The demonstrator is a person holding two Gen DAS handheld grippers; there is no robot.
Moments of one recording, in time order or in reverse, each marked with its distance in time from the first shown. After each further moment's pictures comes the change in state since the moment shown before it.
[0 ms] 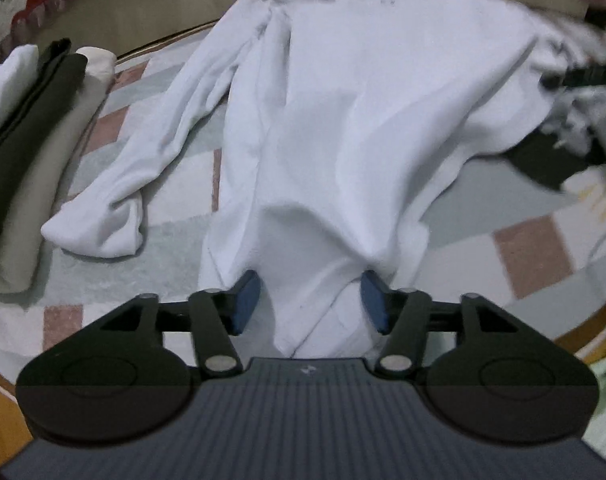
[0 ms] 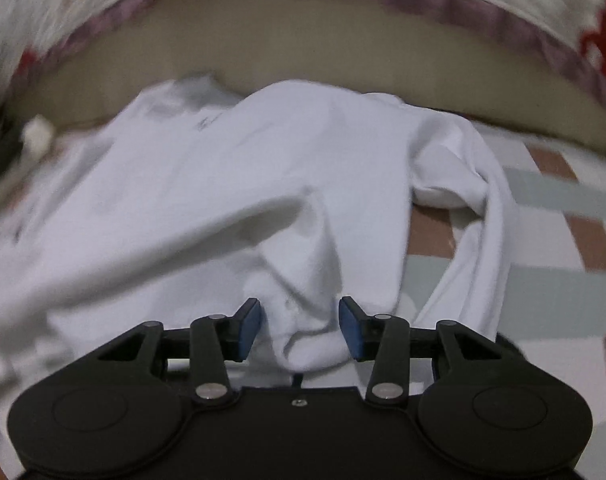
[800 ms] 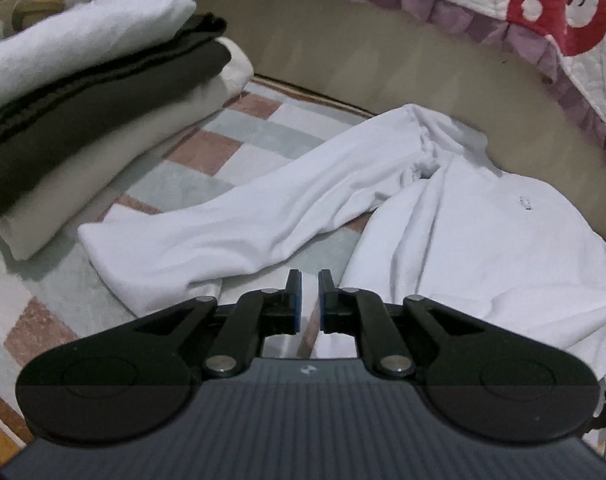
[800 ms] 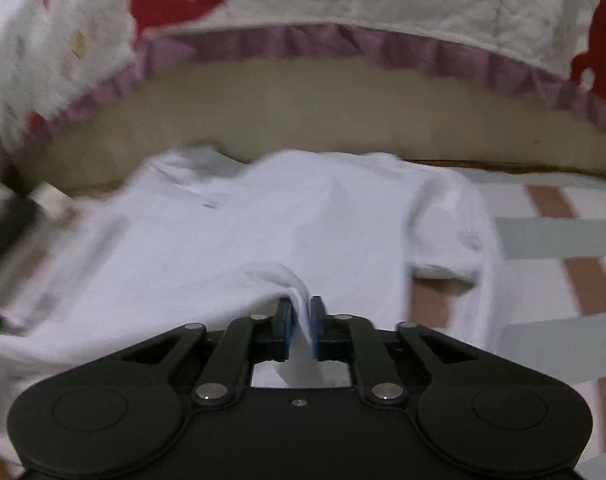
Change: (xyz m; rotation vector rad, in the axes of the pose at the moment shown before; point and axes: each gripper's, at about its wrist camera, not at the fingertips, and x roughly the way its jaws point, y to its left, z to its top) left arm 0.021 0.114 0.031 -0.590 -0.267 -0.017; right arm -0.014 0.001 0.048 -0.049 -0.077 -0.030
